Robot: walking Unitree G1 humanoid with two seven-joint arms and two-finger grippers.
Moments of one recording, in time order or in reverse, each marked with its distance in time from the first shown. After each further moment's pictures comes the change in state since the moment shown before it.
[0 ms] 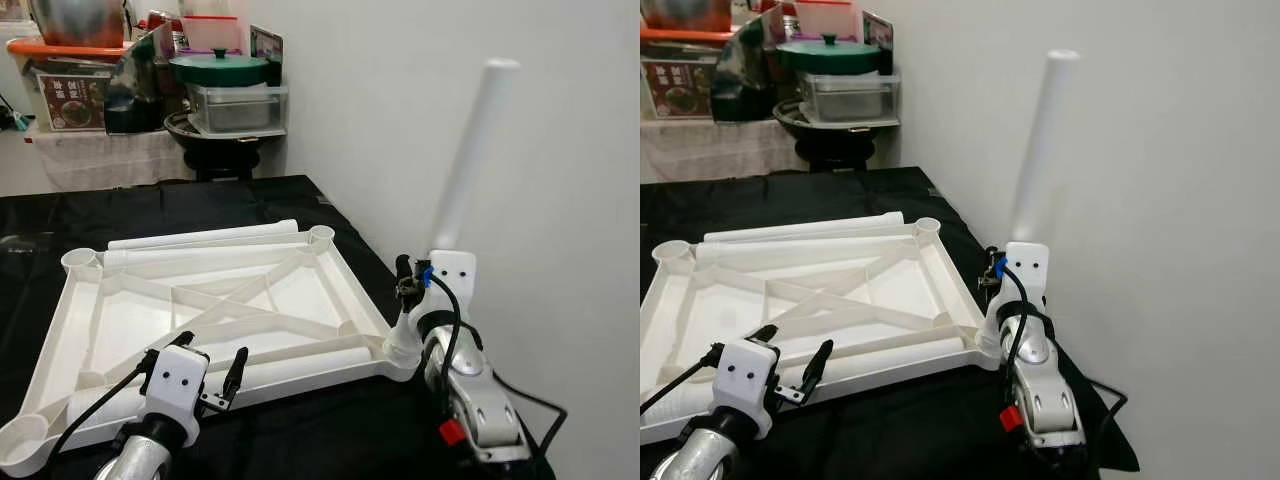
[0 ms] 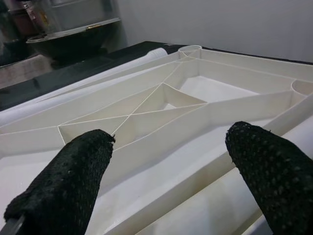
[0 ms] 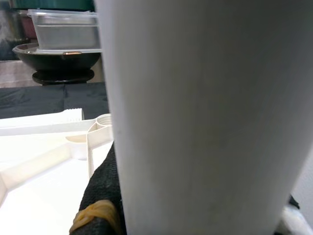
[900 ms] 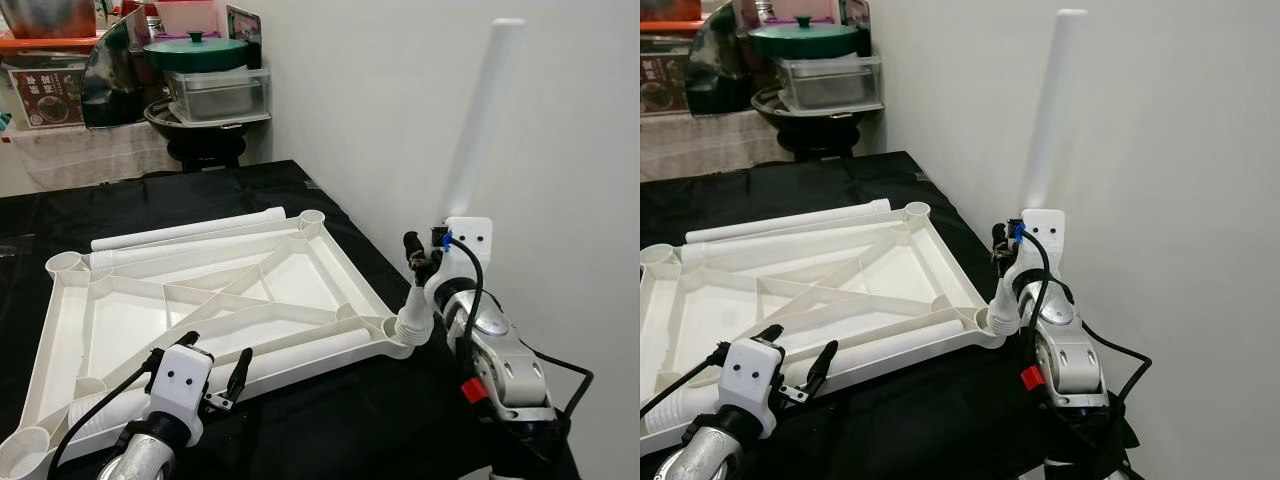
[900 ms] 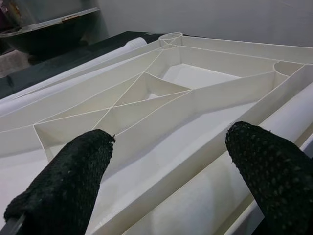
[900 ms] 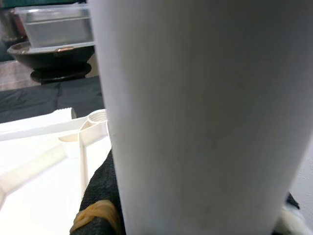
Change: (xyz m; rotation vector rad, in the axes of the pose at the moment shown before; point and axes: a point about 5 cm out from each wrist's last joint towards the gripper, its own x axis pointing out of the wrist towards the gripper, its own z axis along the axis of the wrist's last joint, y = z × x) left arm 0.002 -0.003 -0.003 -0.004 0.010 -0.022; right arm 0.019 -0.017 0.033 0.096 0.009 0.053
